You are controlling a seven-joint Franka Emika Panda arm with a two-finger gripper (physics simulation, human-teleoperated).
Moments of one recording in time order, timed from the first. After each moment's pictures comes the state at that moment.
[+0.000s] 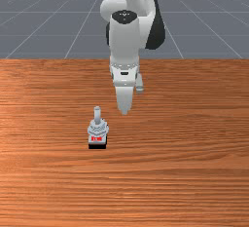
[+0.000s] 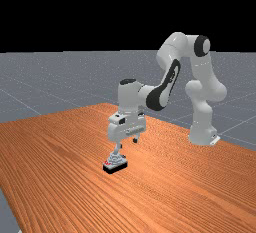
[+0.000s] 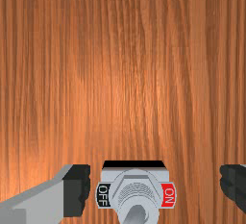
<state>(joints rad) 0.00 0.39 0.00 -1.96 0.00 2.36 -0.79</state>
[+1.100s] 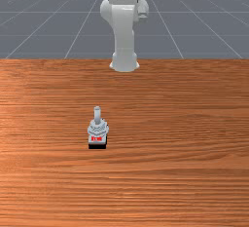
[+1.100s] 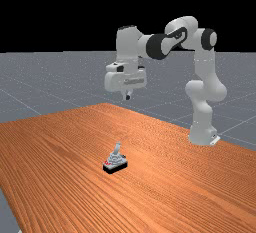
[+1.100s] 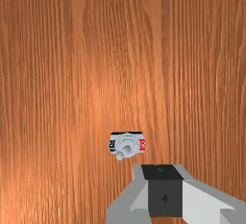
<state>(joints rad) 0.00 0.19 0.00 -1.68 0.00 1.88 -0.76</state>
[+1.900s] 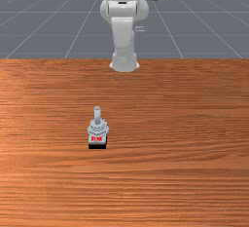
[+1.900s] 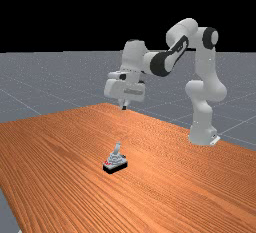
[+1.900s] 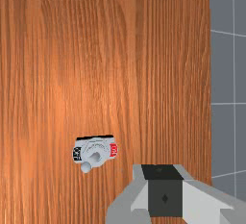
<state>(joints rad) 0.00 0.14 0.00 -1.93 0.00 2.32 -0.79</state>
